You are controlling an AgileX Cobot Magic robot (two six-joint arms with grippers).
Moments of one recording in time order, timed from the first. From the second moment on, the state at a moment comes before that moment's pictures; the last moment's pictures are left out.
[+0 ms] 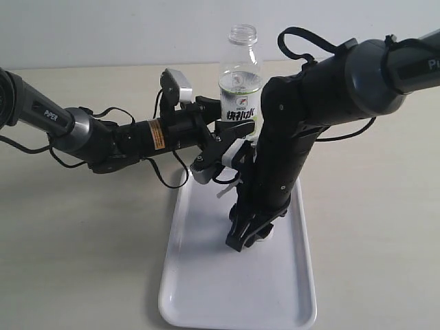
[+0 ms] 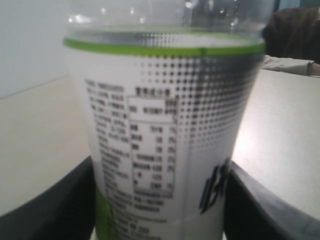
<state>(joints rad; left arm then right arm) -0.42 2.50 -1.36 0.89 -1.19 -0.50 0.51 1.97 -1.11 0.23 0.74 -0.52</state>
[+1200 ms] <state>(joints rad) -0.42 2.50 -1.36 0.89 -1.19 -0.50 0.52 1.71 -1.14 0.20 0.86 -0.47</state>
